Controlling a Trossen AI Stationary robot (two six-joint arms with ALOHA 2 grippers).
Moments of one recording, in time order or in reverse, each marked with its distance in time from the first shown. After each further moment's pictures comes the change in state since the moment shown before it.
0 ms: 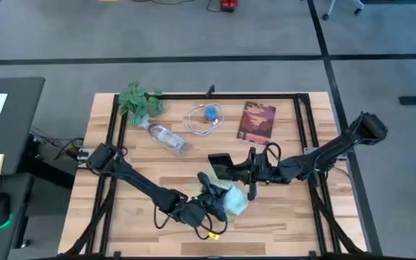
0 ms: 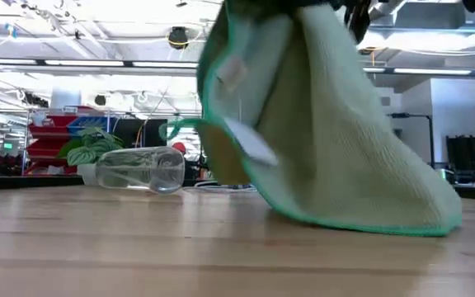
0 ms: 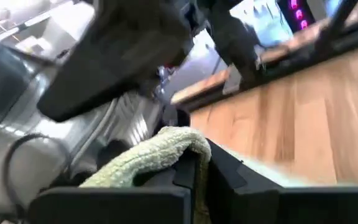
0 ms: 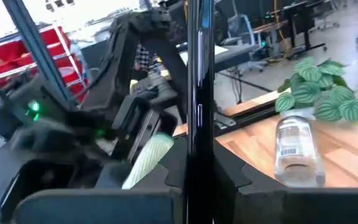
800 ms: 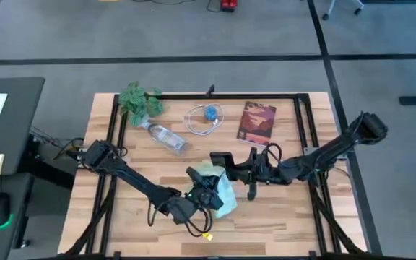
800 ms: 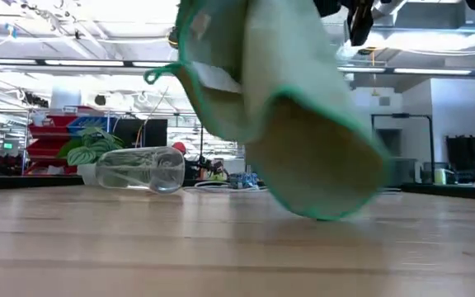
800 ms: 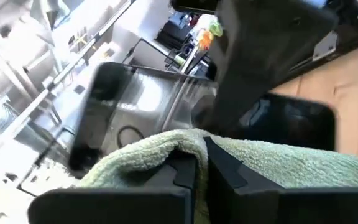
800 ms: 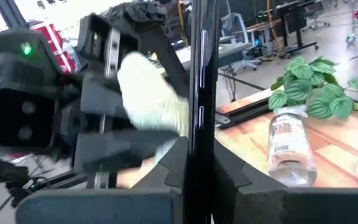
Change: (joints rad) left arm -0.003 -0.117 0.002 0.040 -0.293 0.456; right arm 0.040 0.000 0.002 -0.050 0.023 0.019
